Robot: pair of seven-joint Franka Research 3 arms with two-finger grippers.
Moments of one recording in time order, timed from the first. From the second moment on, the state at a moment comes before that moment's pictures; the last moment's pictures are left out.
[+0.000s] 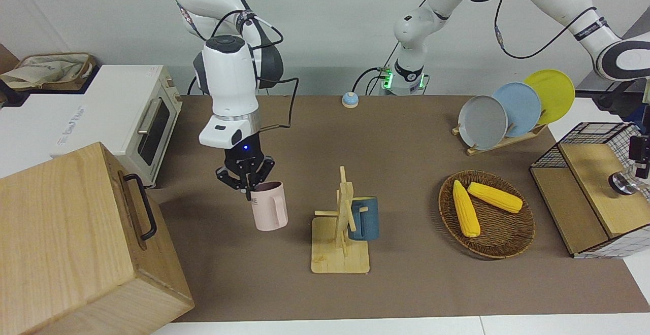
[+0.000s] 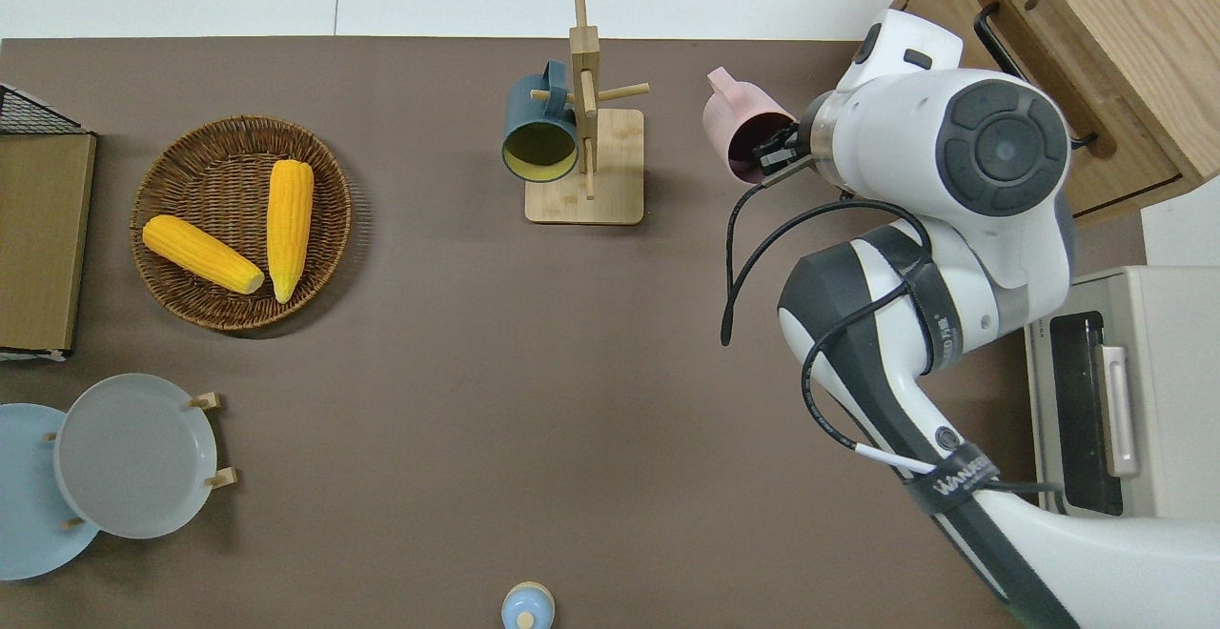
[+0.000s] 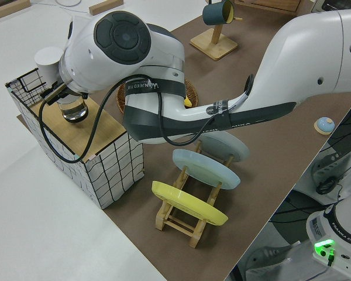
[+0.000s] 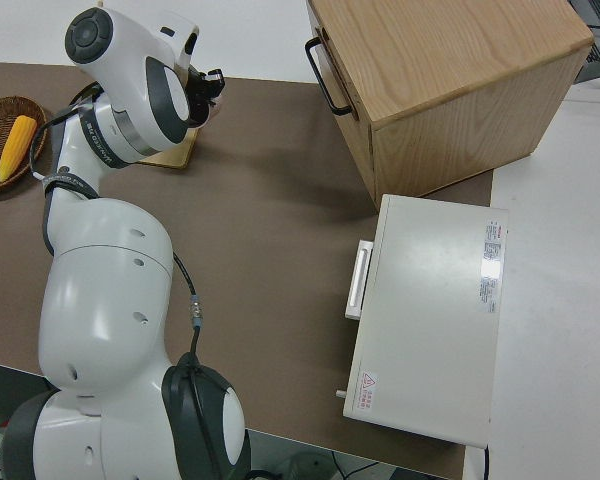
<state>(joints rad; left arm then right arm) 0.56 0.41 -0.03 -1.45 -0.55 2.42 0.77 0.02 0.35 0.29 -1.53 -0.28 2.26 0.00</state>
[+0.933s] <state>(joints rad) 0.43 0.13 -0.06 -1.50 -0.23 2.18 0.34 0.07 0.25 0.25 -1.63 -0.14 1.74 0.01</state>
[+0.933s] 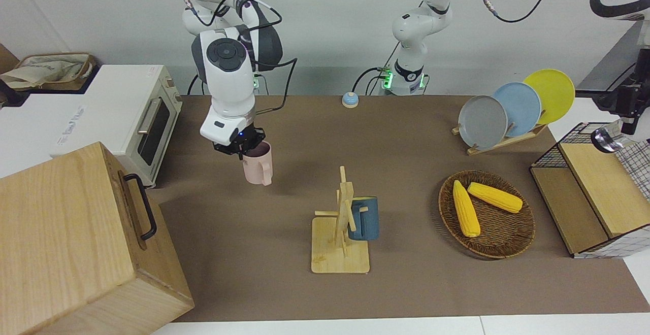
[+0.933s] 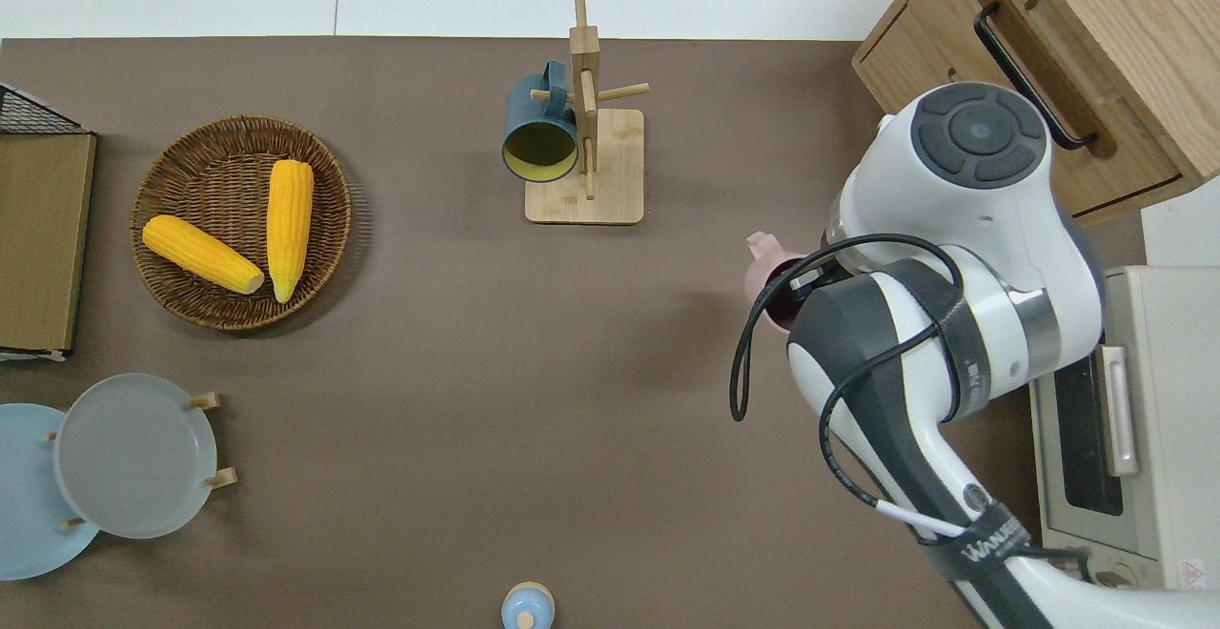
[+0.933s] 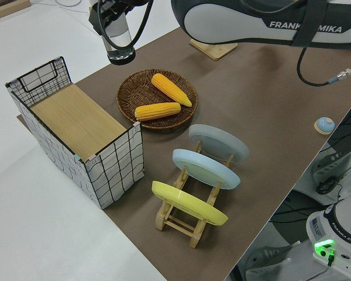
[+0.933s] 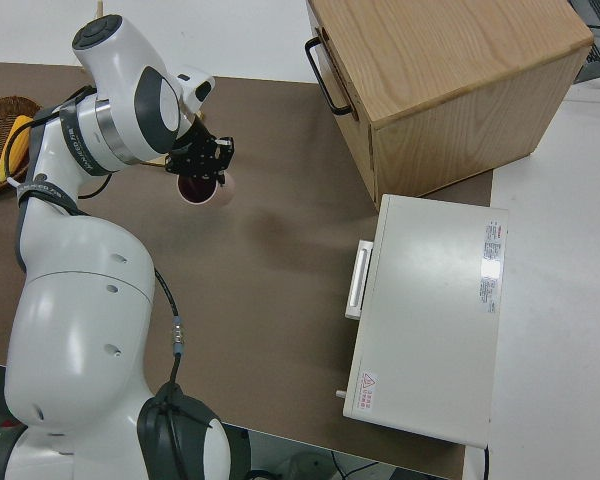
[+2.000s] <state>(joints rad) 0.28 -0.27 -0.16 -2.12 -0.10 2.34 0.07 0.44 0.39 0.25 -1.61 0.20 1.85 0.81</state>
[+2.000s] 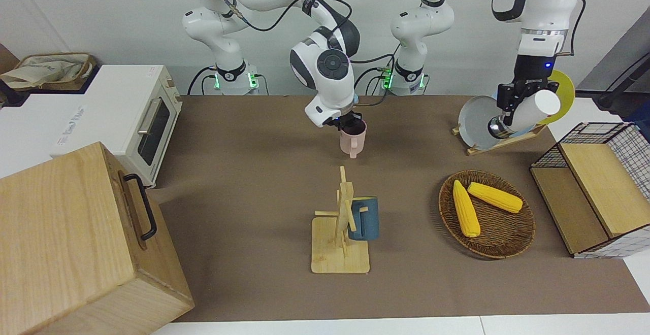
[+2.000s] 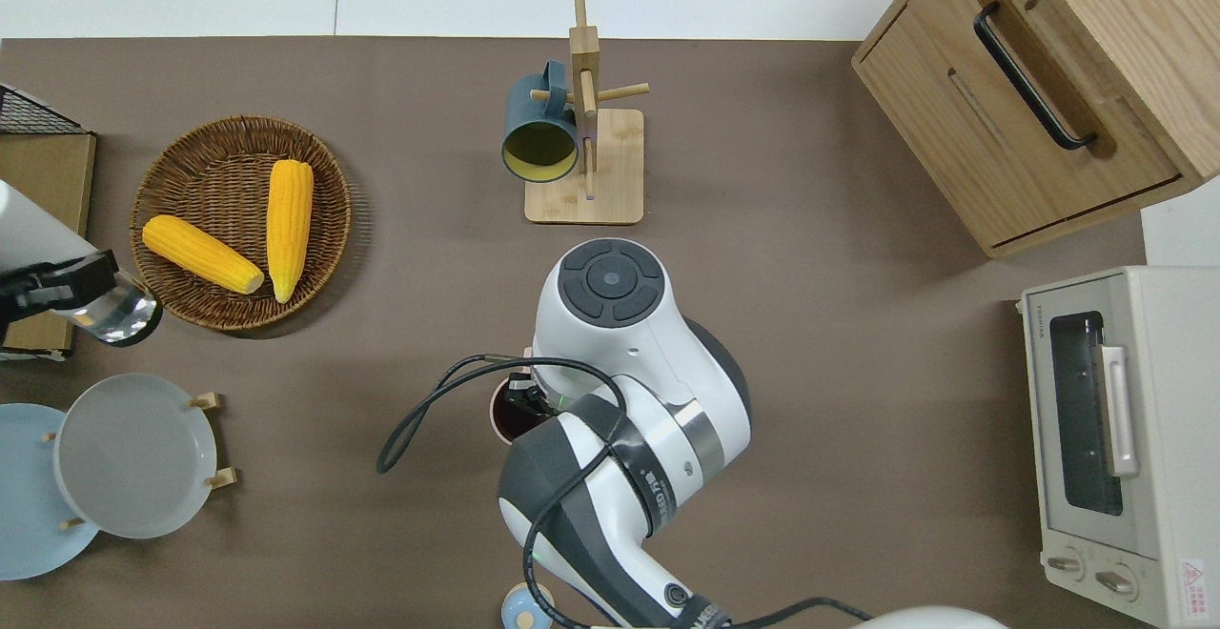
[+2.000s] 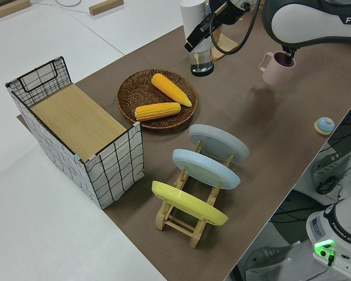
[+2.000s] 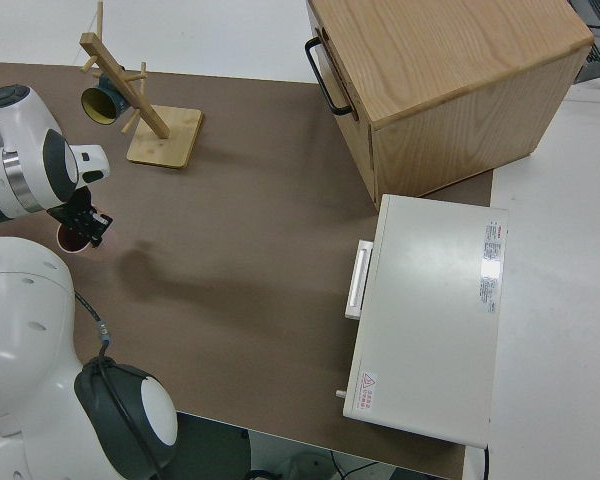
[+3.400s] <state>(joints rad) 0.21 -0.41 -0.19 -2.39 -0.10 2.46 0.03 0.52 0.58 0.24 -1.44 0.27 2.04 0.95</state>
